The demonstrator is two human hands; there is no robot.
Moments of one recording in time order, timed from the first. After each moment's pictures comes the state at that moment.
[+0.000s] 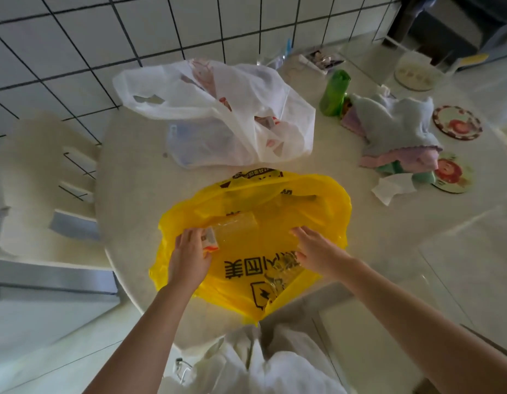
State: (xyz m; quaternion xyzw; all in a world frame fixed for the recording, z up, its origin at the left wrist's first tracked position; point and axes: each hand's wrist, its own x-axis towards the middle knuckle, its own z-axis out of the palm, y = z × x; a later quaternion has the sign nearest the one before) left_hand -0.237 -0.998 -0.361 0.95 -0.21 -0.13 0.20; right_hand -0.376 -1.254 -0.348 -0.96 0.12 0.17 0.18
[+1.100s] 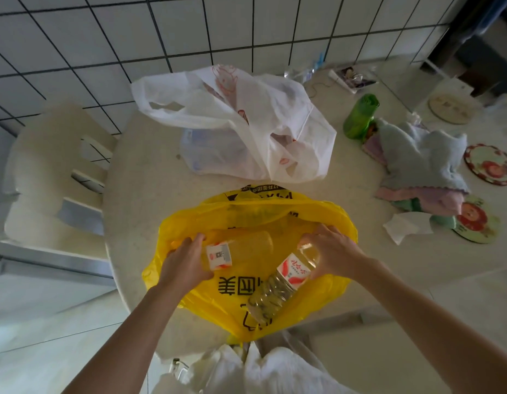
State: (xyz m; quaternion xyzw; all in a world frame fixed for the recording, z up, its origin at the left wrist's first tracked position) left_hand -0.224 -1.017 -0.345 0.96 -0.18 -0.21 0.08; right_hand -0.333 -1.318 -0.300 -0.96 0.04 0.28 0.06
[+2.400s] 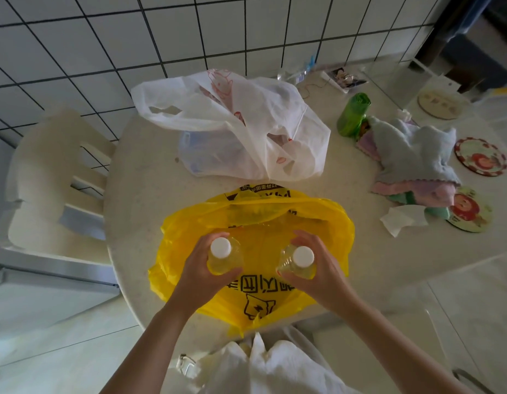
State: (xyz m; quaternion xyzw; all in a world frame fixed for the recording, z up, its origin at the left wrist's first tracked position) left_hand -0.263 -1.022 -0.315 0.82 -0.22 -0.15 0.50; right_hand -0.385 -1.251 -0.300 -0.87 0.15 -0.05 0.47
